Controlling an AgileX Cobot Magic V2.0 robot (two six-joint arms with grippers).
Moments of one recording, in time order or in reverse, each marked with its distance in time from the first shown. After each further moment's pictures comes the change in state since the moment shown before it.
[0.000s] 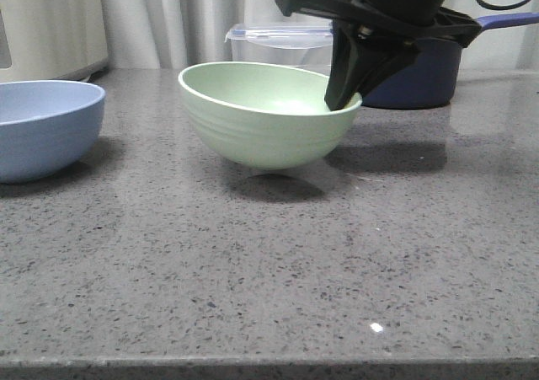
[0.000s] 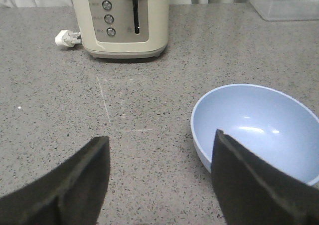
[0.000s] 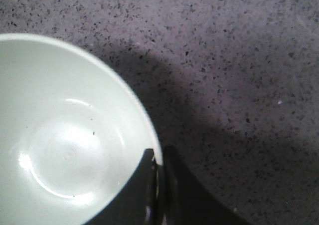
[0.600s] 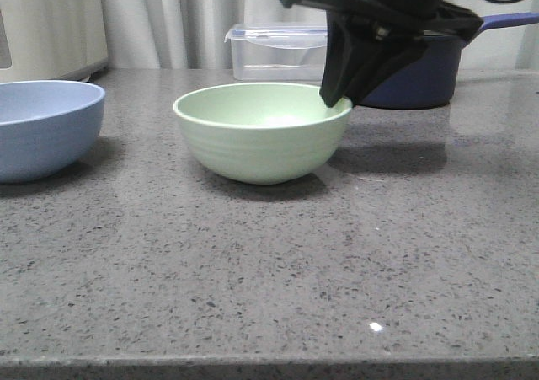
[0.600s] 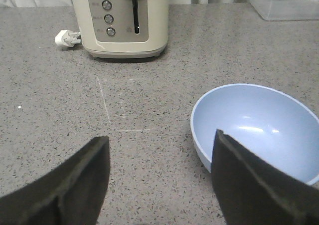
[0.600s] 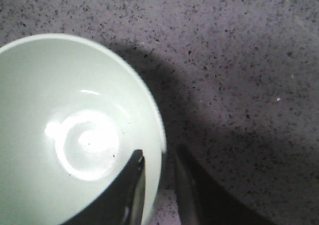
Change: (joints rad) left arm 0.000 0.000 0.000 0.000 0.000 0.000; right arm 0.000 -0.025 -0.004 0.002 0.014 0.000
